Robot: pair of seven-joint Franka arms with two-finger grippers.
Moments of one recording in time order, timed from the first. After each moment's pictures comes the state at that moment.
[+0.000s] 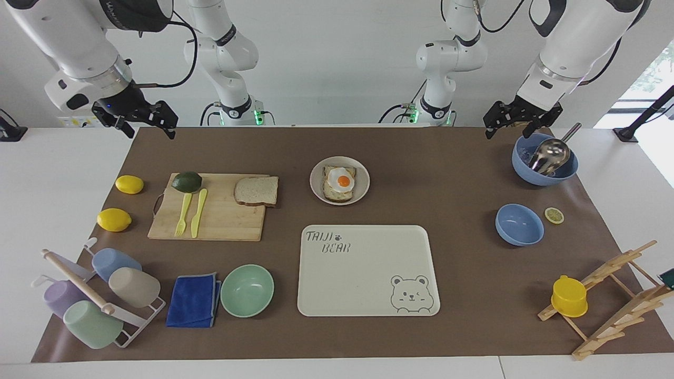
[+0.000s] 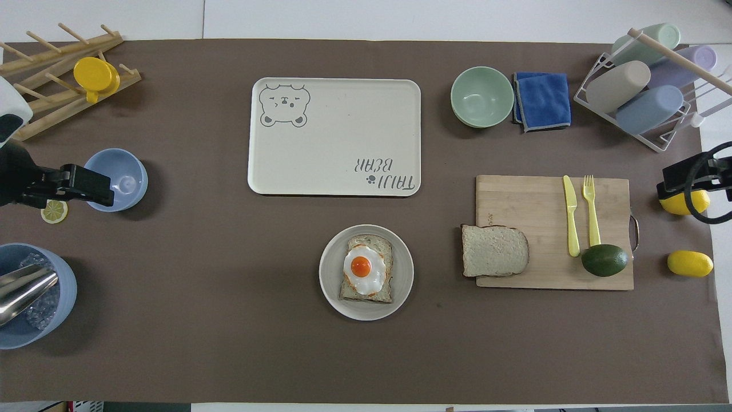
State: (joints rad) left arm -0.01 -0.04 -0.12 -1.60 -0.03 1.47 -0.07; right arm -0.03 0.03 -0.04 -1.50 0.00 1.39 -0.01
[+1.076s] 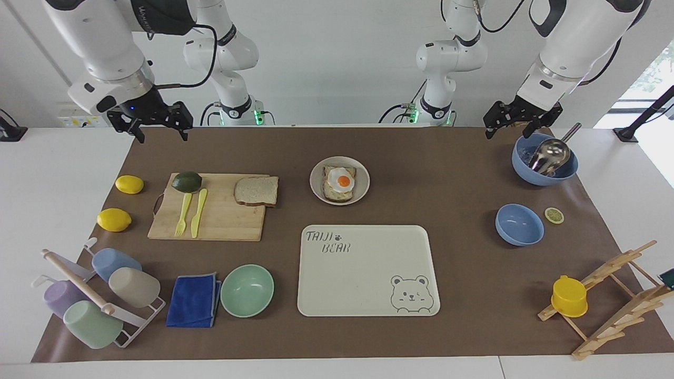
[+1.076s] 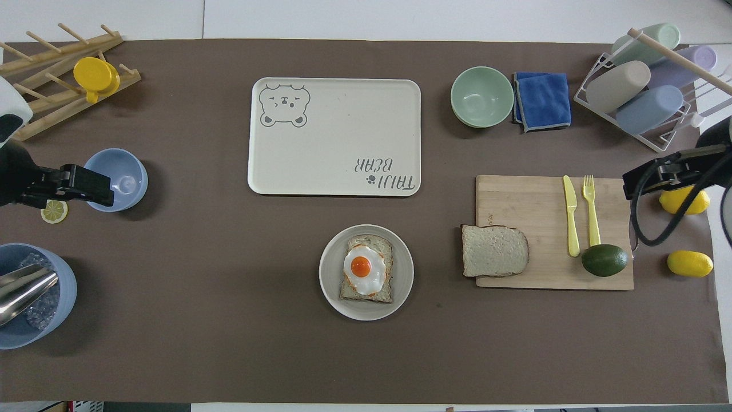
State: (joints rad) left arm -0.01 -0.04 -0.12 -1.60 -0.03 1.47 -0.07; right arm 0.09 0.04 -0.02 -1.52 -0.07 1.42 -0.03
